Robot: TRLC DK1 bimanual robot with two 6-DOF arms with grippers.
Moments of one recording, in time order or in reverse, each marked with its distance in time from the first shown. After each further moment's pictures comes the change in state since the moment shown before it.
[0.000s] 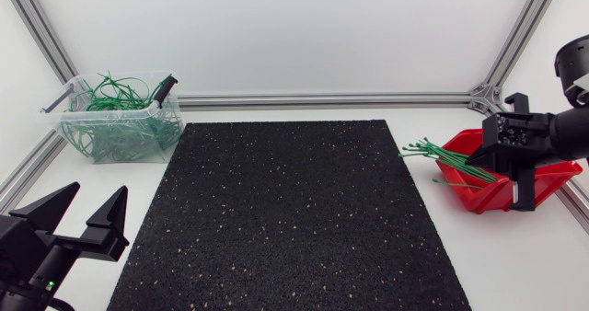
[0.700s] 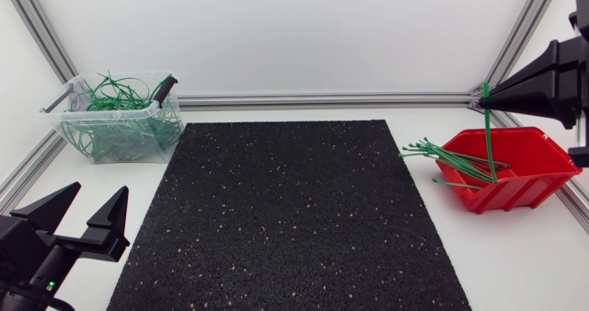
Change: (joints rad) left arm -0.006 0.000 0.000 -0.003 -0.002 0.000; right arm 0.123 -0.145 0.386 -0.379 -0.278 0.382
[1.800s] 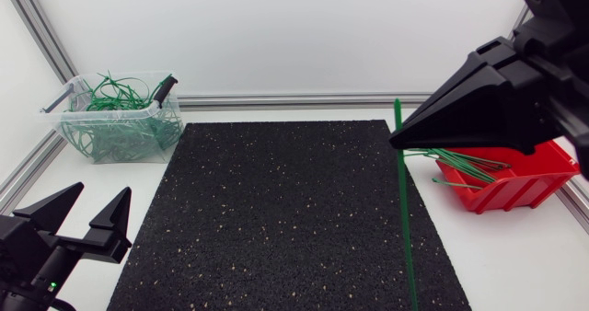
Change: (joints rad) left arm -0.026 0.000 0.000 -0.003 -0.010 0.000; right arm 0.531 0.076 0.105 -0.087 -0.119 0.656
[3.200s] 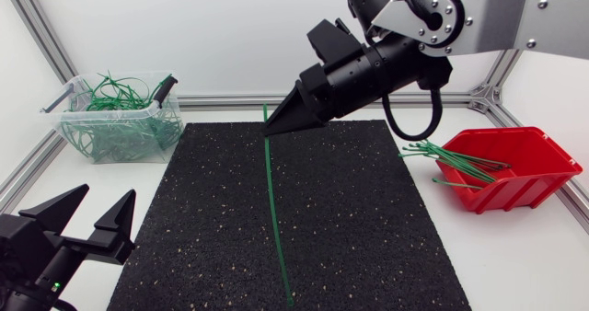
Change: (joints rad) left arm -0.019 0.027 0.000 -0.001 -0.004 0.000; right arm 0.018 0.517 -0.011 0.558 -0.336 0.493
